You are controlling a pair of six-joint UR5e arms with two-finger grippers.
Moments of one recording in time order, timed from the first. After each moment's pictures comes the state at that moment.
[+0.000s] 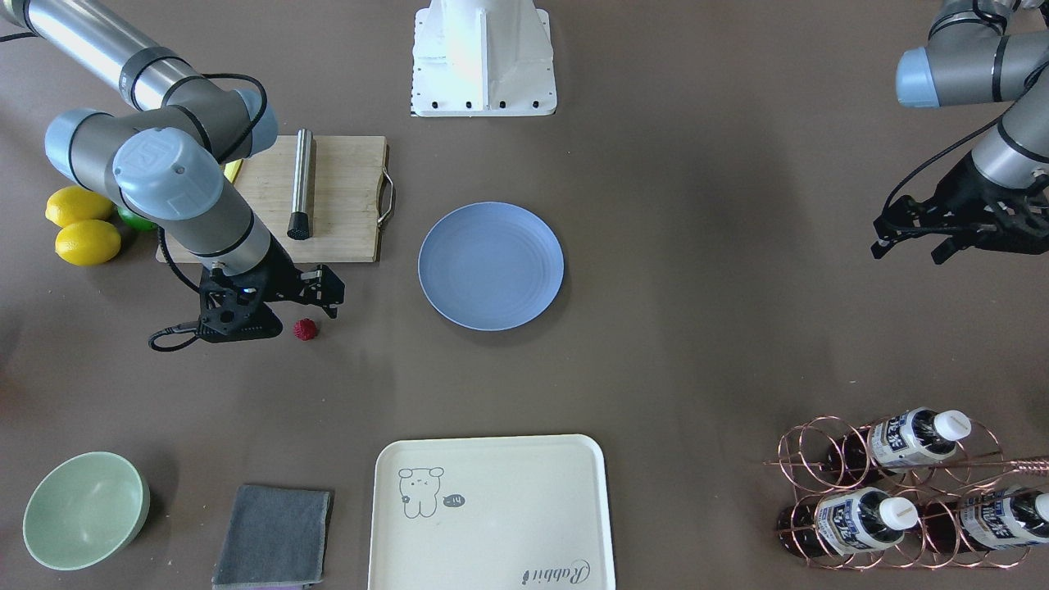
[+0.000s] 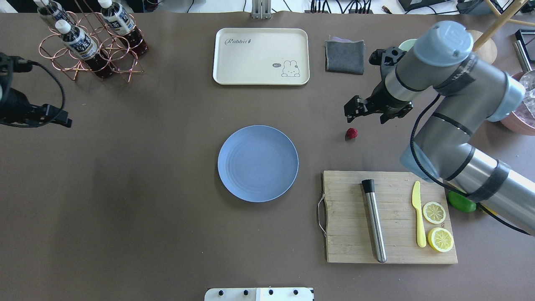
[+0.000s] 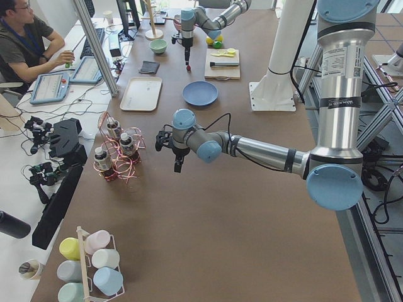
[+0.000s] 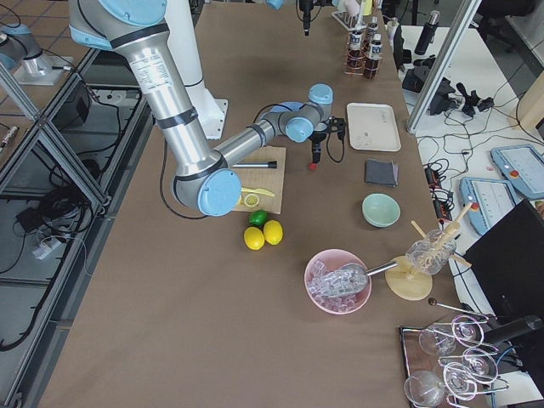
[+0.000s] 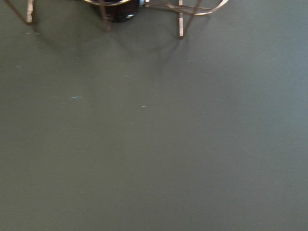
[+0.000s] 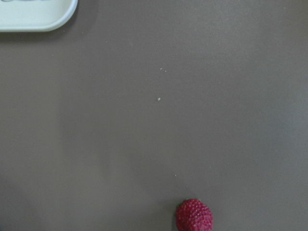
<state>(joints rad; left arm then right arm) -1.13 -1.53 -1.76 -2.05 -2.23 -0.63 0.77 -1.09 1.56 -1.30 2.07 1.00</state>
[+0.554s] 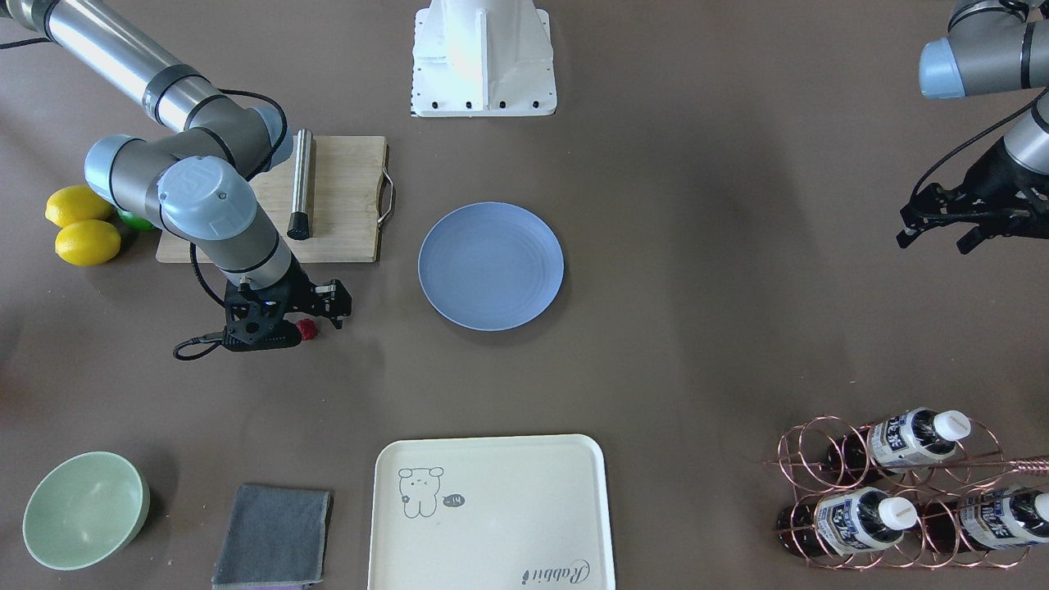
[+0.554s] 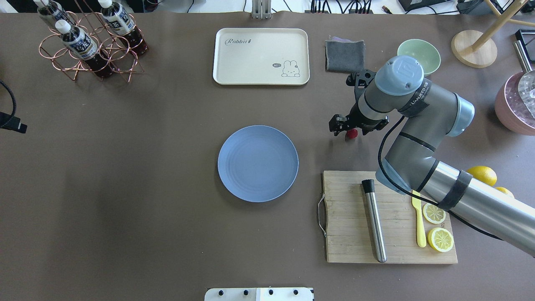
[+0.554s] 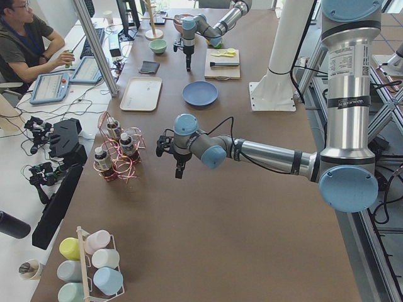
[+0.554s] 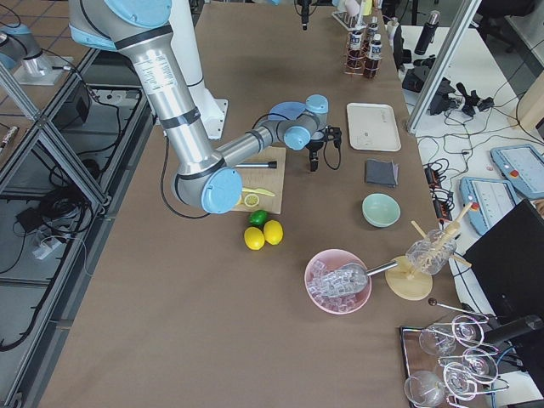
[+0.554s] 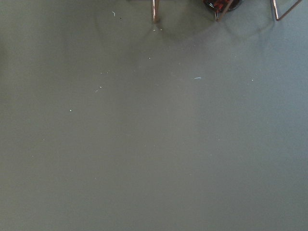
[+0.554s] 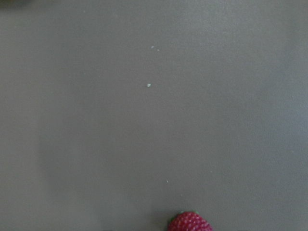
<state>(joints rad) -1.15 -1.50 -1.77 -2.05 -2.24 -0.60 0.73 -1.09 1.50 -1.27 2.02 1.00</state>
